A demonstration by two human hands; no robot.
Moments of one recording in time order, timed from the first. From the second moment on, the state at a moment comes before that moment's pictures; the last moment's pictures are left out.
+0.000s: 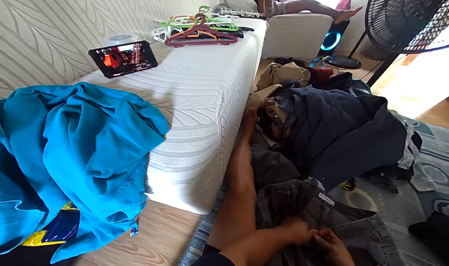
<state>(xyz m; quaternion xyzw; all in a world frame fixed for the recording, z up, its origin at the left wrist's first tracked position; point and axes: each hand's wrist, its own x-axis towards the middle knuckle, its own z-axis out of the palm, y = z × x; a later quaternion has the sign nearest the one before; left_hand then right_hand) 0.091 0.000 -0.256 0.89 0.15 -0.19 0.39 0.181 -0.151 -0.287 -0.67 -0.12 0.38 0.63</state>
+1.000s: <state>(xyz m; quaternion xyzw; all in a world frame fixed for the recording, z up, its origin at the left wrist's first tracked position) 0.092 0.001 -0.251 0.88 0.16 -0.20 0.40 0.182 -0.153 -0.293 -0.65 -0.12 0.37 0.65</state>
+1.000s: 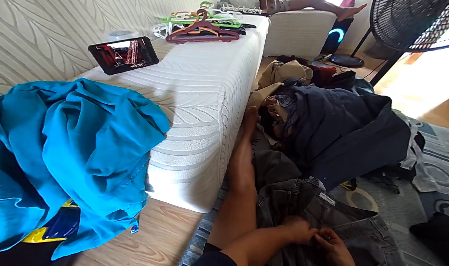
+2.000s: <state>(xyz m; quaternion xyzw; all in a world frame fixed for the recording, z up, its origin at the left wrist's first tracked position) 0.091 -0.001 -0.253 0.88 0.16 -0.19 0.40 0.182 -0.154 -0.294 -0.64 -0.13 0.38 0.65</state>
